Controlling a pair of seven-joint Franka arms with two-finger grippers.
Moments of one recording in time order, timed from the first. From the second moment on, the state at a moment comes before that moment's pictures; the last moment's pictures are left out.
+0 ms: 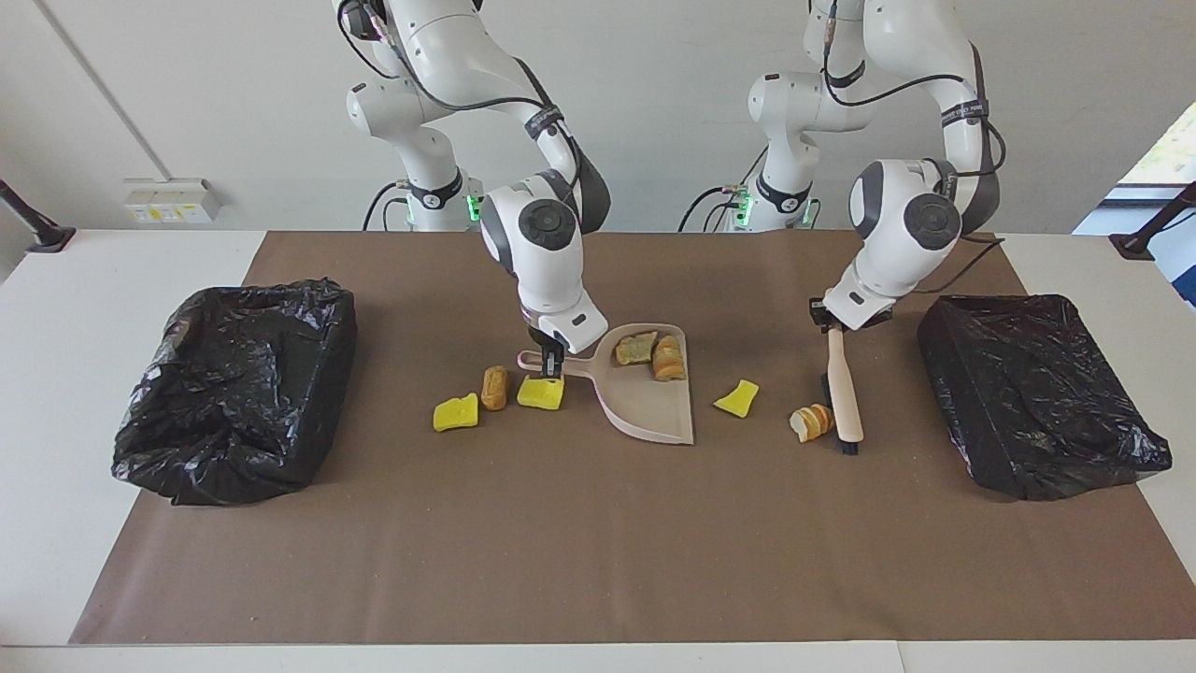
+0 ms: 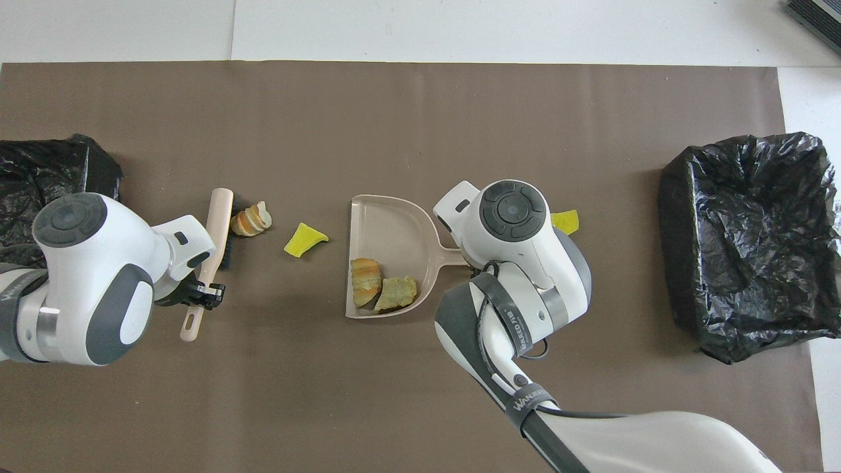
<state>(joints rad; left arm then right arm) -0.23 0.01 0.02 -2.23 0.02 2.01 0.00 0.53 0.33 -0.05 -1.86 0.01 2.14 -1.03</state>
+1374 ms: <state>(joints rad) -0.67 -0.03 0.03 -2.19 -0.12 2.01 -0.24 0.53 0.33 -0.05 -1.86 0.01 2.14 -1.03</state>
